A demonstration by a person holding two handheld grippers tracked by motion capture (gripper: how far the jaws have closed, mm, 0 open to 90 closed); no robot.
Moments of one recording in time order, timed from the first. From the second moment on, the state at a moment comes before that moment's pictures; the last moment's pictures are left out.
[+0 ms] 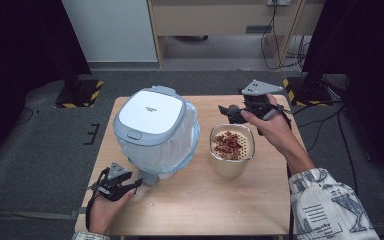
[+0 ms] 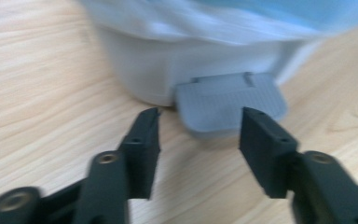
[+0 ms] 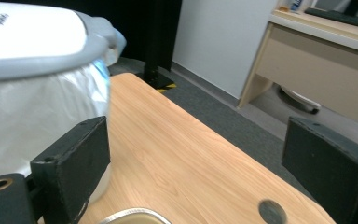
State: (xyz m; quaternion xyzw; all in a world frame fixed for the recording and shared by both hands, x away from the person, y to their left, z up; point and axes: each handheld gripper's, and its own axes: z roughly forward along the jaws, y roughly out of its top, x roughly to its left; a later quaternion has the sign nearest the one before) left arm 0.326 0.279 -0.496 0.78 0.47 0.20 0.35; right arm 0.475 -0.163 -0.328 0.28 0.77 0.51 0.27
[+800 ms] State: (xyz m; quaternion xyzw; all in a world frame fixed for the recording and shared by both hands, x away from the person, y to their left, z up) left arm 0.341 0.300 -0.509 0.76 0.51 0.21 0.33; right arm 0.459 -0.251 -0.383 0.39 0.73 0.46 0.31
